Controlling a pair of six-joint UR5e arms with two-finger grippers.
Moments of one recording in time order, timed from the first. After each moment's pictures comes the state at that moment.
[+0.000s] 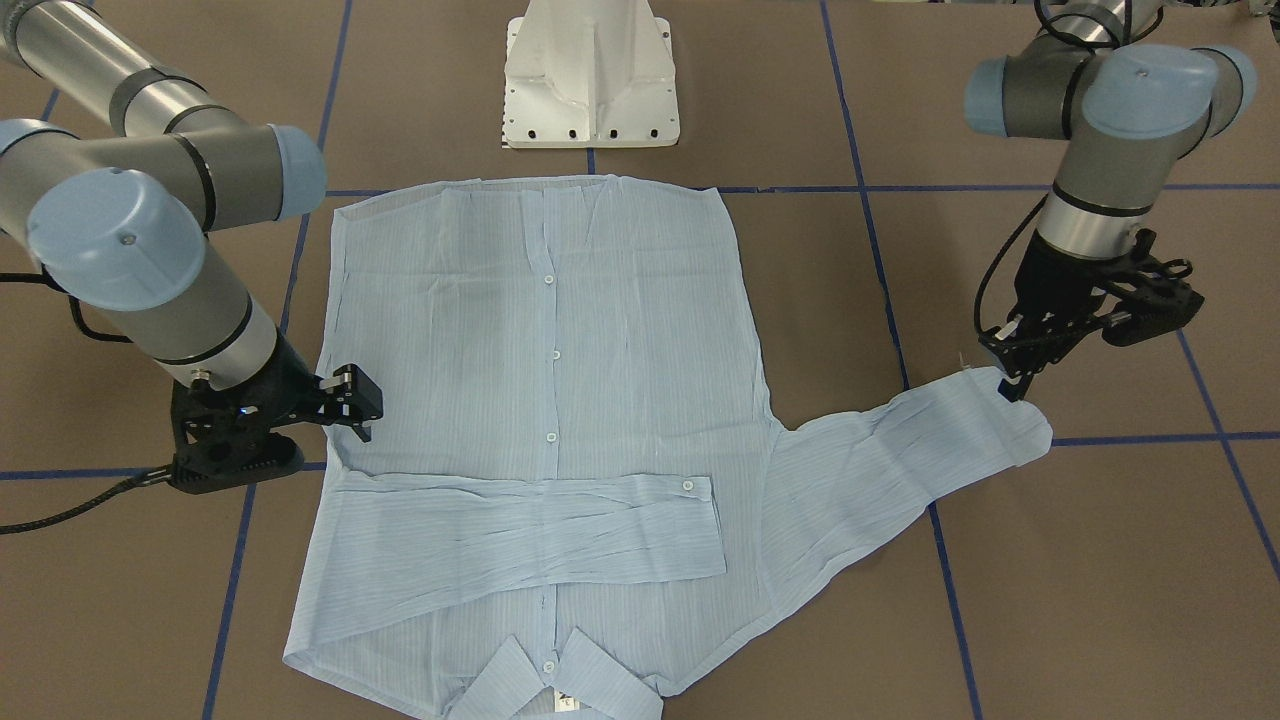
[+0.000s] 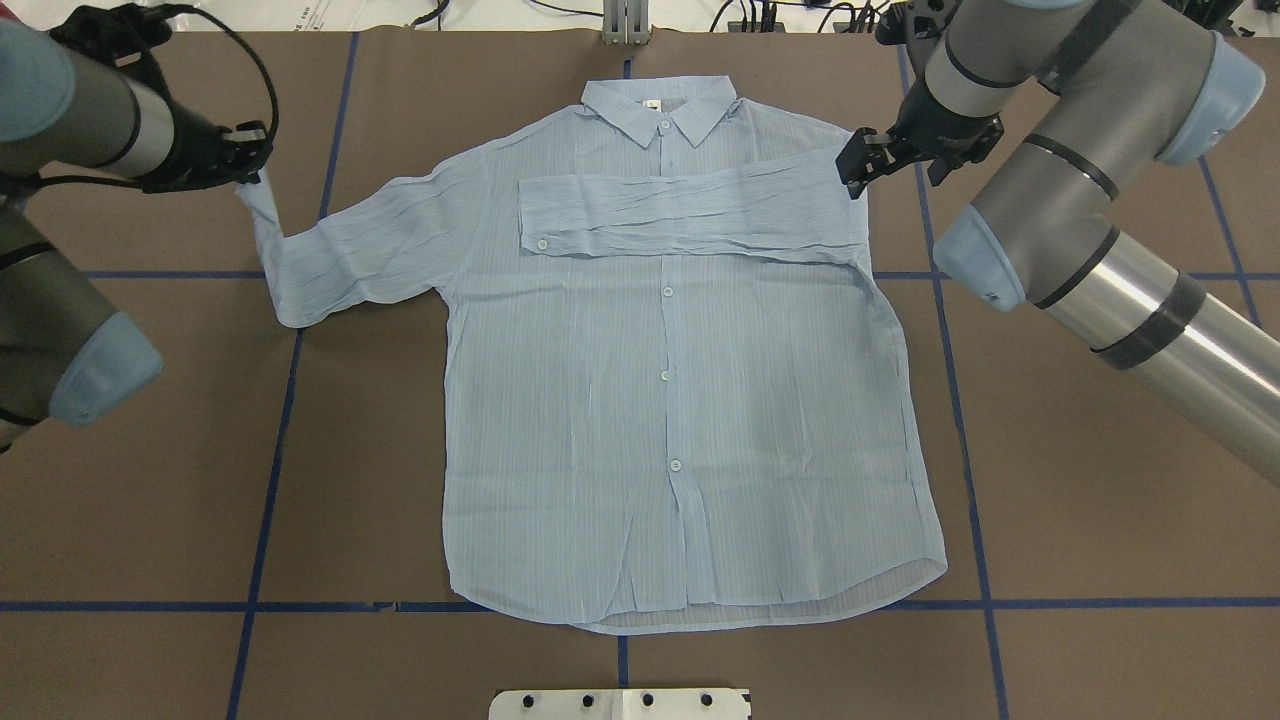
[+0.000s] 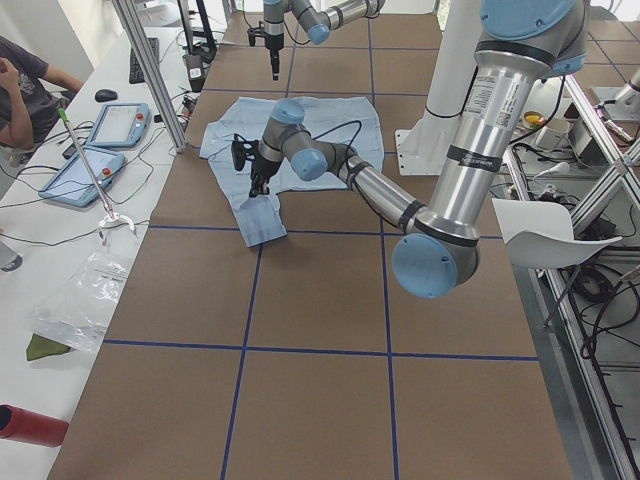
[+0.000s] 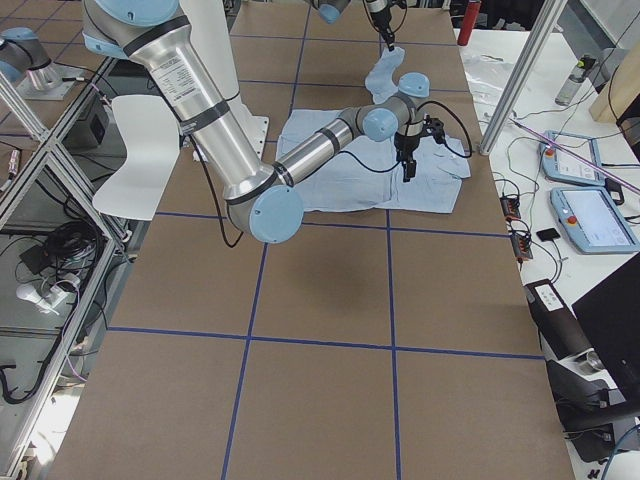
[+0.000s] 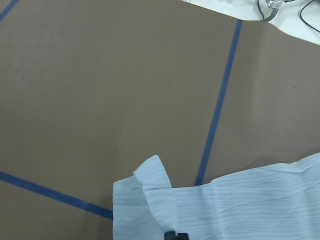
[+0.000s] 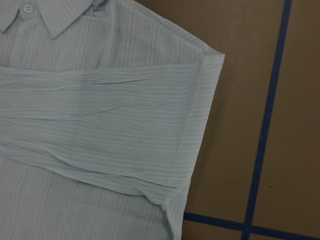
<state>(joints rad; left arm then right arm) -0.93 -2.00 -1.81 -1.76 -1.83 -1.31 0.97 -0.99 1.58 -1.58 2.12 0.61</state>
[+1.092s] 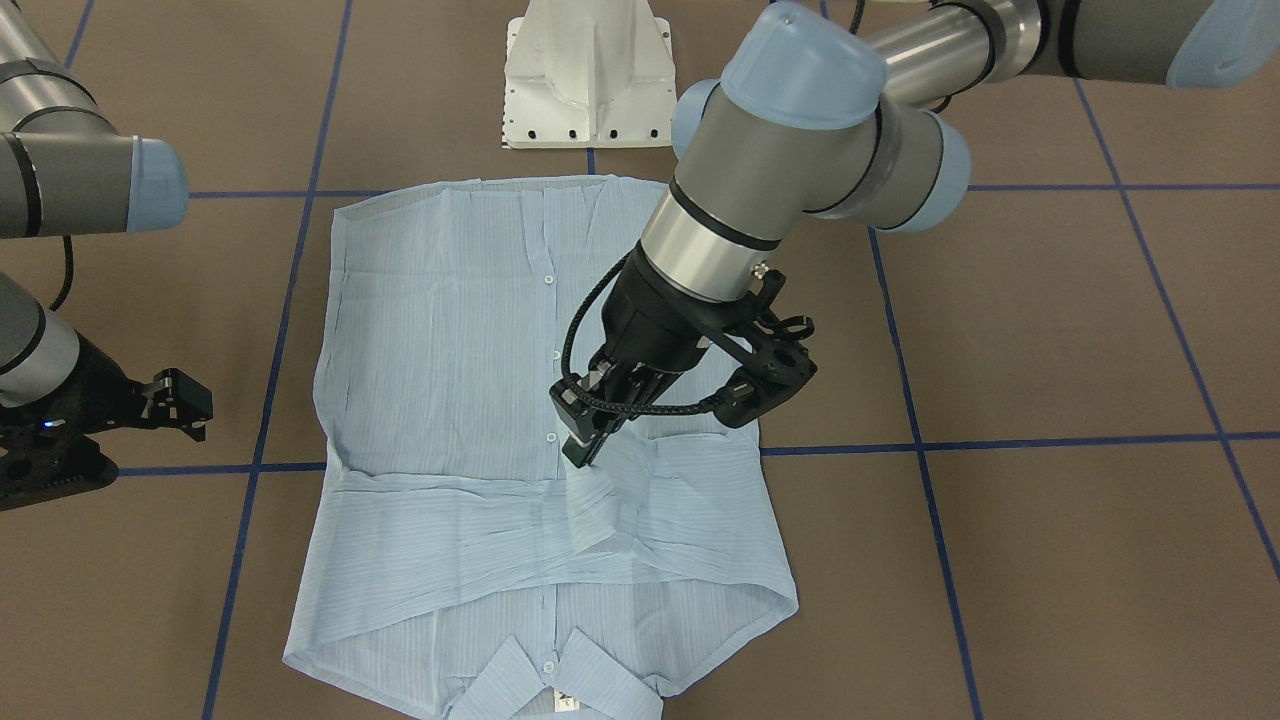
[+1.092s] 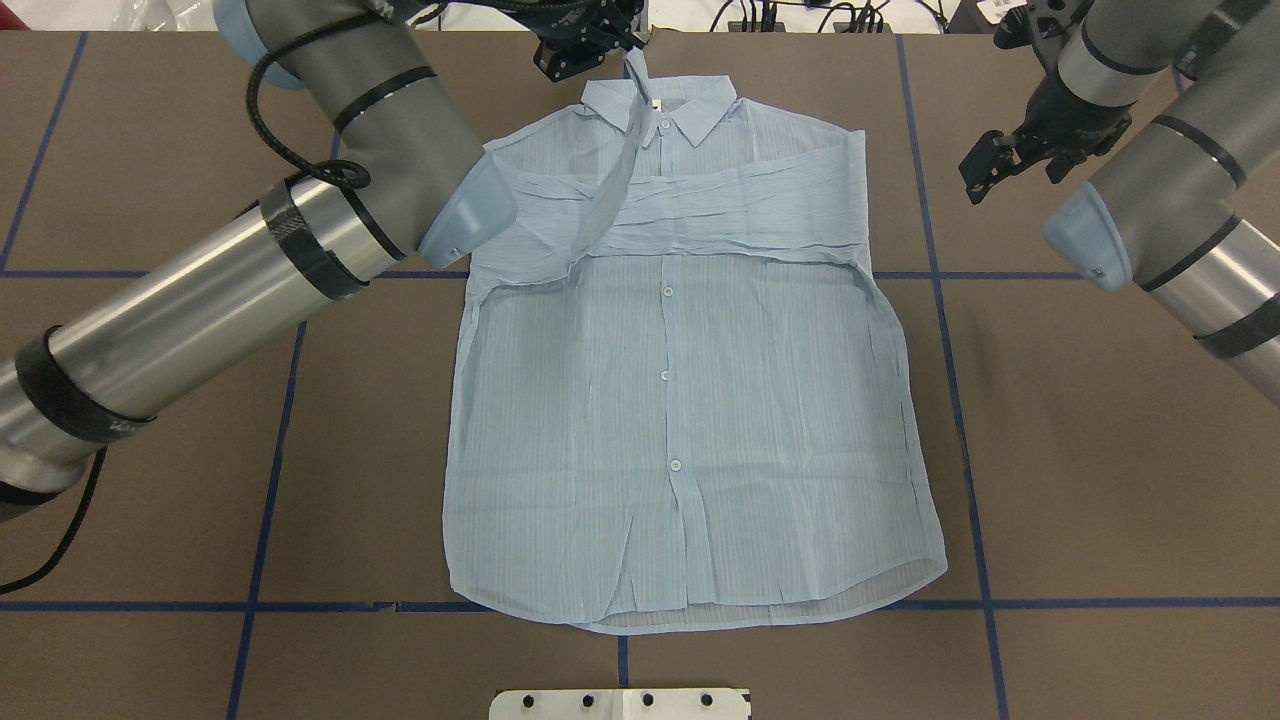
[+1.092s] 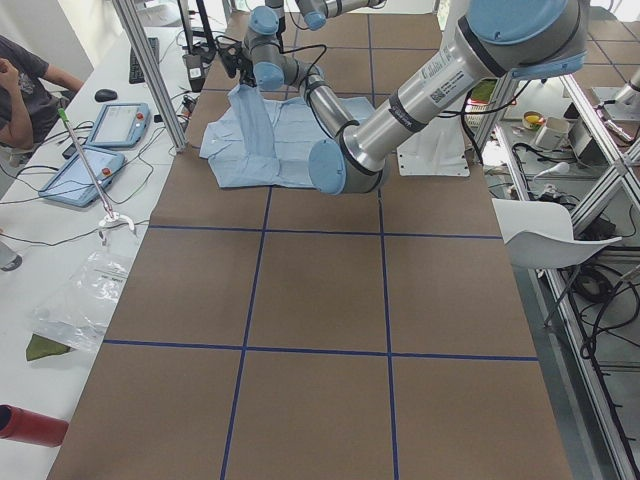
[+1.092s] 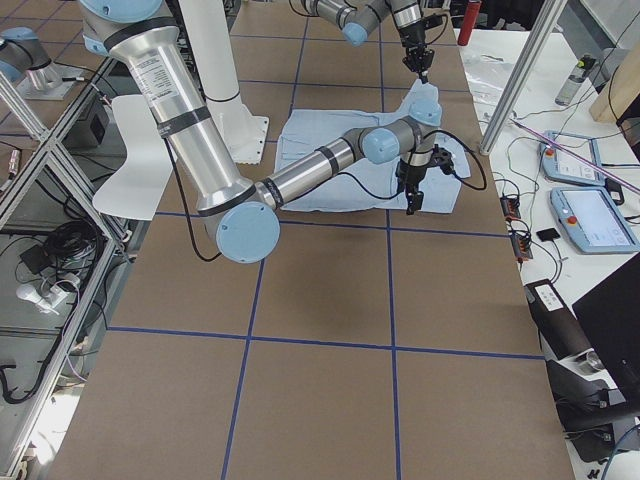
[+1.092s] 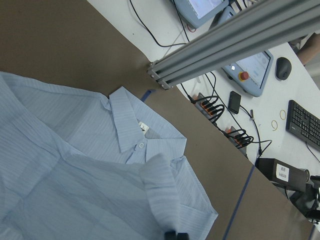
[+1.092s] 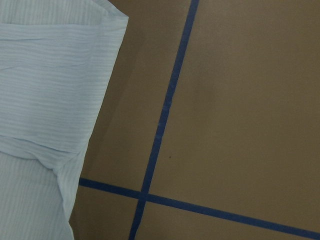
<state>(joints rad) -0.83 -2.57 -1.32 -2.13 -1.95 -1.91 1.07 -1.09 1.59 -1.64 2.16 0.41</state>
